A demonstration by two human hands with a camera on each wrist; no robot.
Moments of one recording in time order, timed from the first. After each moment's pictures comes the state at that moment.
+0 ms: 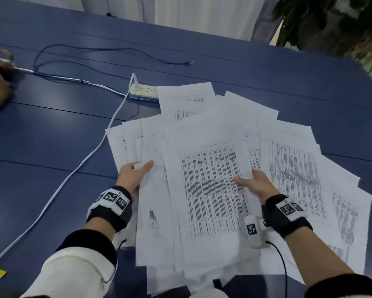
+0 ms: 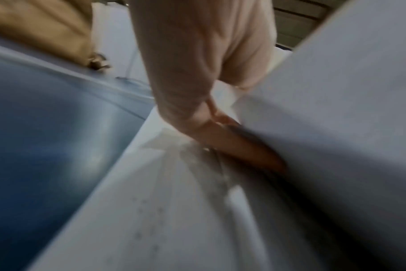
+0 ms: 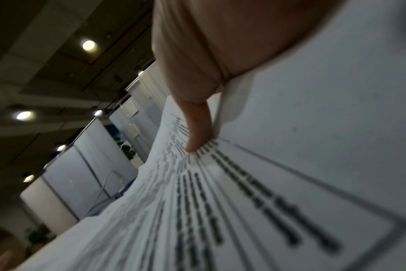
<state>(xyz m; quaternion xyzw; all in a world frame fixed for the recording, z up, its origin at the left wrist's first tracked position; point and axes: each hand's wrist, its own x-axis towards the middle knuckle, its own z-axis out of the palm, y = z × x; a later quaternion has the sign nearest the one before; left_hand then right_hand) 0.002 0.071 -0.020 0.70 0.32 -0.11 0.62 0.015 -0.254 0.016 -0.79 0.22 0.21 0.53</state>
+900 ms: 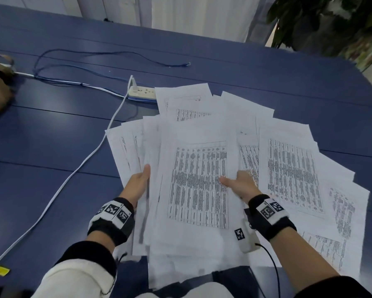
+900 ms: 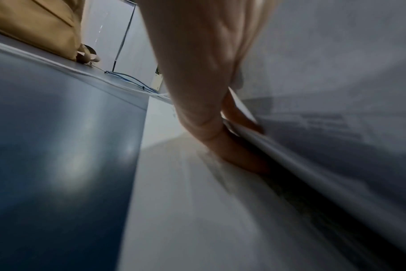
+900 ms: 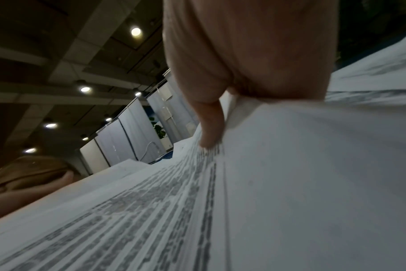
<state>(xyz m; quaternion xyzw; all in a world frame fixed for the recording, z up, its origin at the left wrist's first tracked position) -0.026 0.044 -0.007 0.73 0.28 -0.17 0.60 0.003 -0.220 0.006 -0.84 0.21 0.22 0.46</state>
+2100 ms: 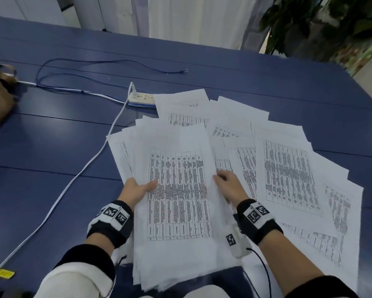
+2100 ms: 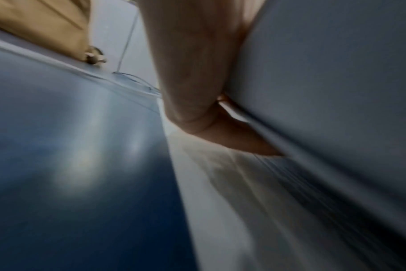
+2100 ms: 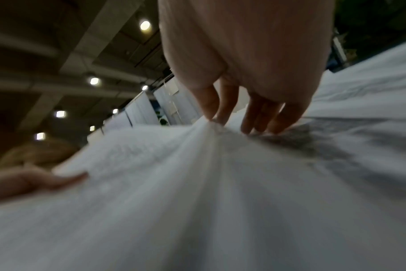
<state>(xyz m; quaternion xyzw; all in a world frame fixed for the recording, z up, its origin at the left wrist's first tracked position) -0.037 0.061 -0.014 0.72 0.27 -0.15 0.63 -0.008 -0.198 -0.001 -0.86 0.11 0.13 0.48</state>
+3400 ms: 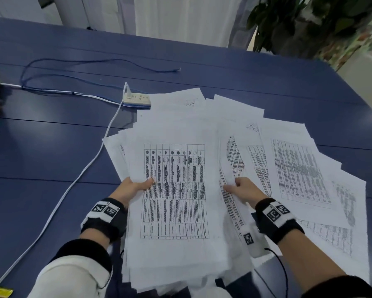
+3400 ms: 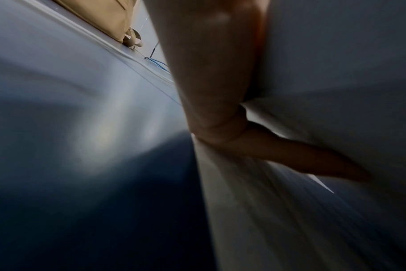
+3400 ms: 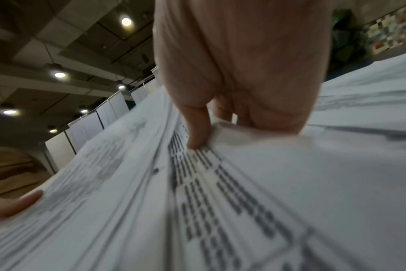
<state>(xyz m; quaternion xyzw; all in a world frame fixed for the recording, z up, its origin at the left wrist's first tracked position) -0.028 0.079 0.006 0.66 0.21 -0.23 0.68 -0.019 -0.224 0.007 -0.87 0.16 0.24 0.41</state>
